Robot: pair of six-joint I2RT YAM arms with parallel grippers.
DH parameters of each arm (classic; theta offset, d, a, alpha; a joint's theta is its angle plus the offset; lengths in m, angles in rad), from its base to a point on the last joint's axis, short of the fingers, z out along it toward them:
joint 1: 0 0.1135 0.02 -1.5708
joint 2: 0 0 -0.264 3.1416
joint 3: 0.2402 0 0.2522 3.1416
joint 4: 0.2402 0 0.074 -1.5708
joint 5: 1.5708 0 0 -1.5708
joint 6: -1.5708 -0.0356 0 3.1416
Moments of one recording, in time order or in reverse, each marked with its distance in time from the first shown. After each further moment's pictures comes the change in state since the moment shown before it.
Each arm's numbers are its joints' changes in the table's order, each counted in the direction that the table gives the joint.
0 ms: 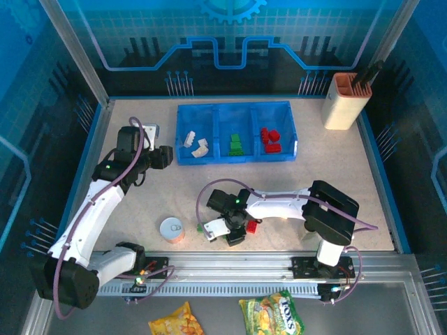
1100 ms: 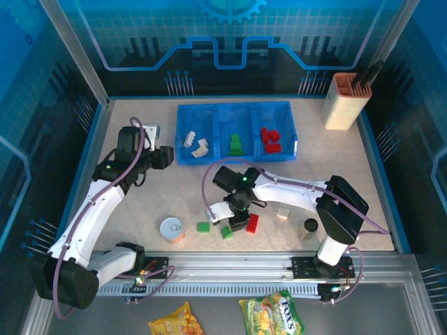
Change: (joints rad) left arm -0.008 0.000 0.000 0.000 0.000 0.000; right arm -0.133 -0.052 0.139 0.204 -0.117 0.143
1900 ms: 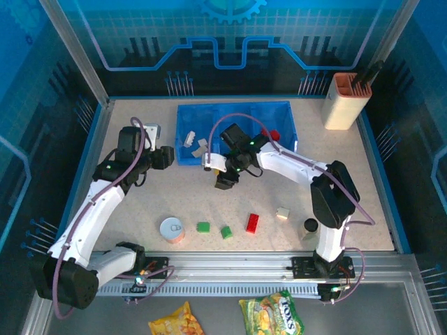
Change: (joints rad) left arm -0.004 0.000 0.000 0.000 0.000 0.000; right arm -0.255 0.132 0.297 -0.100 -0.154 -0.189
